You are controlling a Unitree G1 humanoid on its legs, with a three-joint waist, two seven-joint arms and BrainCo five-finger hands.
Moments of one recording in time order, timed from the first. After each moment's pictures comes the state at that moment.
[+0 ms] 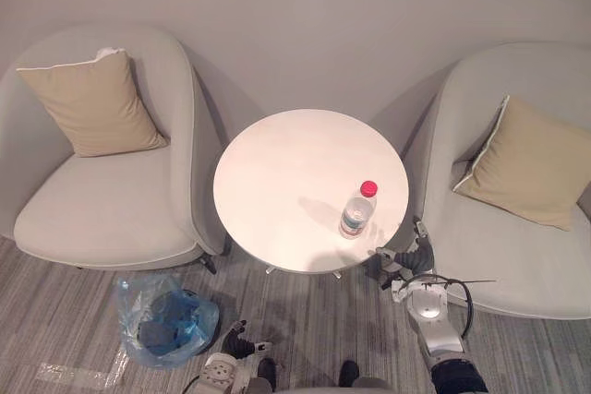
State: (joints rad) left arm 0.02 0.09 -0.14 1.03 0.13 -0.08 0.08; right arm -0.09 -0.13 -0.04 0.41 -0.14 -0.12 -0.34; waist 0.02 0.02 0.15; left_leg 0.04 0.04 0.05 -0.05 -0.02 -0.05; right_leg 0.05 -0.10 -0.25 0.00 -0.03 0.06
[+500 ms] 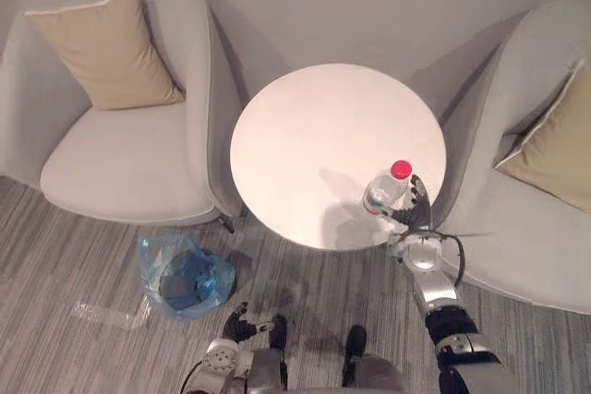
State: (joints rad) left arm -0.02 0.09 -0.14 0.97 0.06 -0.10 0.11; right arm -0.40 -0.19 0.01 0.59 -0.05 -0.11 -0.35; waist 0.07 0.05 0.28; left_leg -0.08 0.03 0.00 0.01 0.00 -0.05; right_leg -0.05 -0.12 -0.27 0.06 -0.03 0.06
